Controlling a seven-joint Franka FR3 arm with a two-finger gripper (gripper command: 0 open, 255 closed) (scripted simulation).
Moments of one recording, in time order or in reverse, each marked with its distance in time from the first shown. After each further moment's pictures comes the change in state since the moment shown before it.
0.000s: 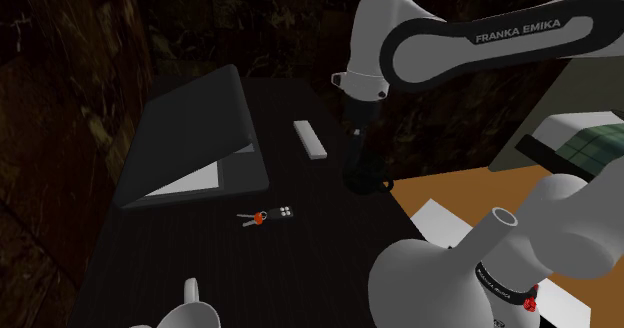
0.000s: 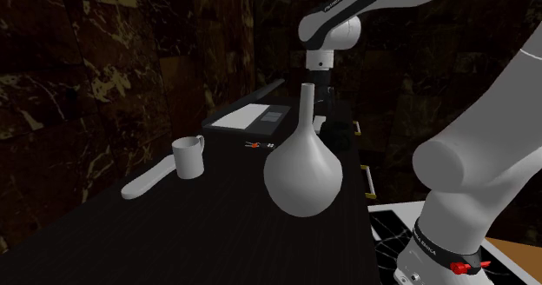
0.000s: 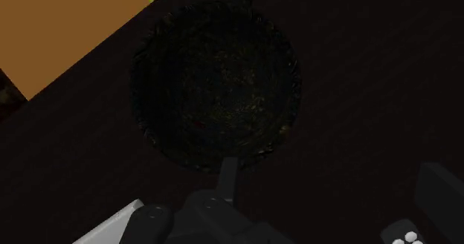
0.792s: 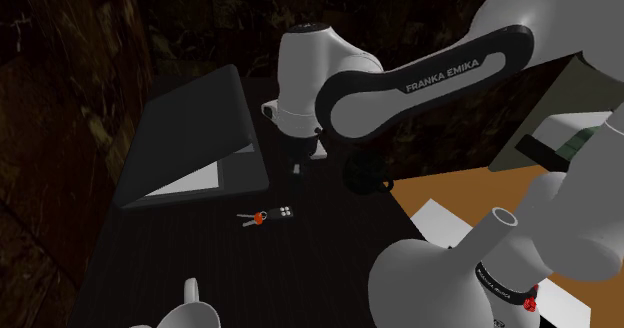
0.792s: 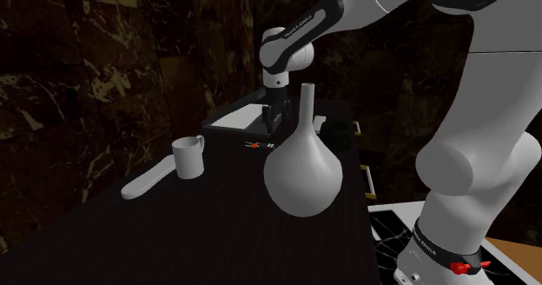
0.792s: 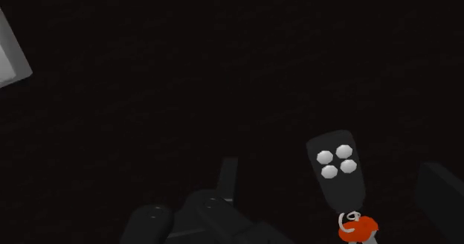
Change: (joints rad) arm 0.102 0.352 0.138 0.216 -0.144 0.181 0.035
